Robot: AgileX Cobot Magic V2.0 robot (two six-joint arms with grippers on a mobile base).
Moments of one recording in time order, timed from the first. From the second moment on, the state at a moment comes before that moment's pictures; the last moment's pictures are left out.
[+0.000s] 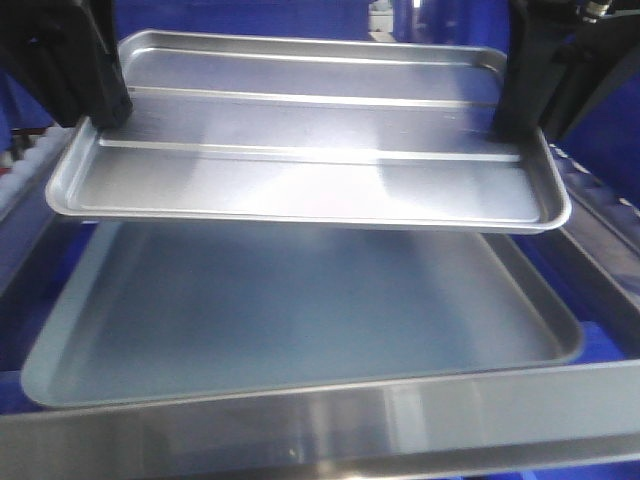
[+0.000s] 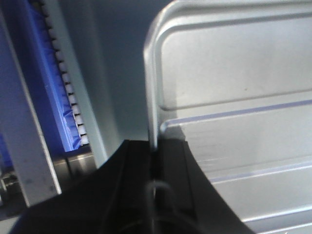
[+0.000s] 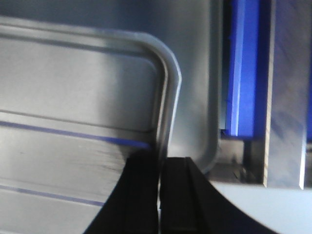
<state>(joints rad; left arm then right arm) -0.75 1.40 -1.25 0.19 1.04 -0.57 0.60 1.34 -1.13 -0.18 0.94 0.62</state>
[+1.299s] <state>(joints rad) -0.75 1.40 -1.25 0.19 1.04 -0.57 0.60 1.34 -1.13 -0.18 0.95 0.62</state>
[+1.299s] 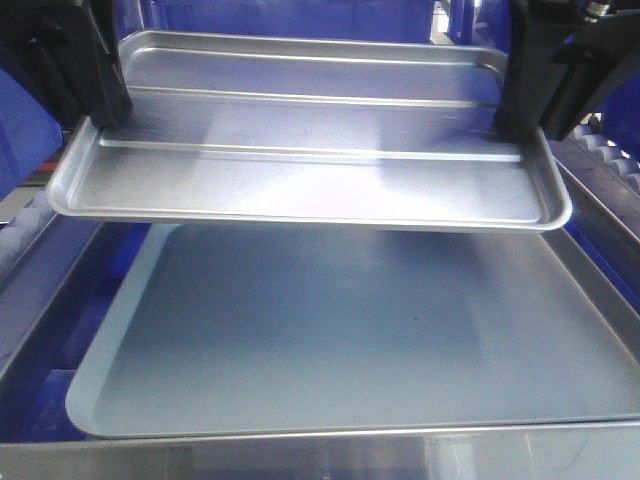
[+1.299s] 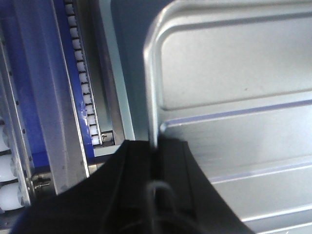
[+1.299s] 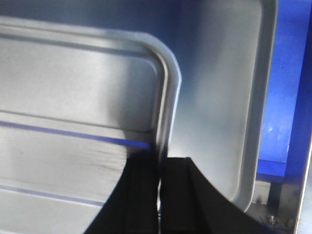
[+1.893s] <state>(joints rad) -0.75 1.40 -1.25 0.21 1.03 -0.57 0.60 1.34 -1.13 -0.18 0.92 0.60</state>
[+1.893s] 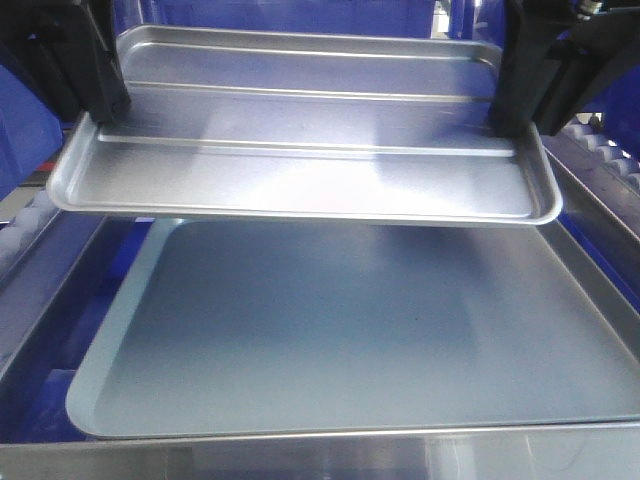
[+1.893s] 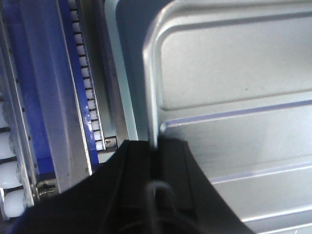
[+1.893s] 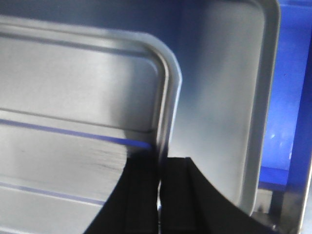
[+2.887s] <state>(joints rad) -0.72 1.80 -1.25 0.17 0.78 -0.60 0.44 1.63 -1.13 -0.18 0.86 0.45</state>
